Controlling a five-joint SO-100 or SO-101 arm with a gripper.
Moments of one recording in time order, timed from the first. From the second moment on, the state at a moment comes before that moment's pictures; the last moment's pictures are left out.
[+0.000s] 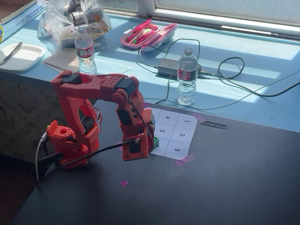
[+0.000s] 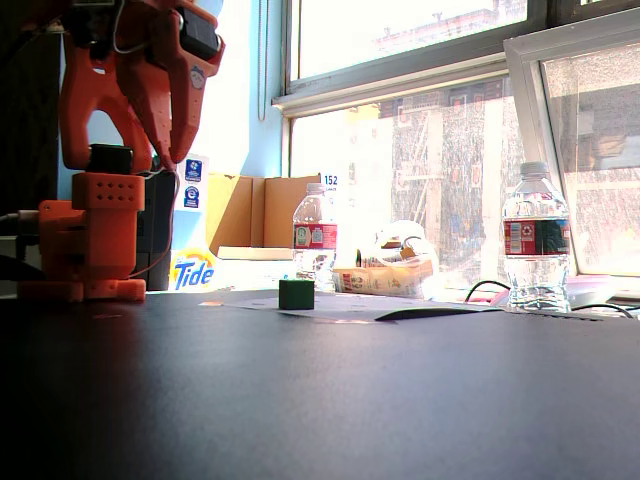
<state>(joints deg) 9.7 117.9 100.0 71.7 -17.7</state>
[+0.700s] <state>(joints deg) 9.0 141.8 144.5 46.6 -8.8</state>
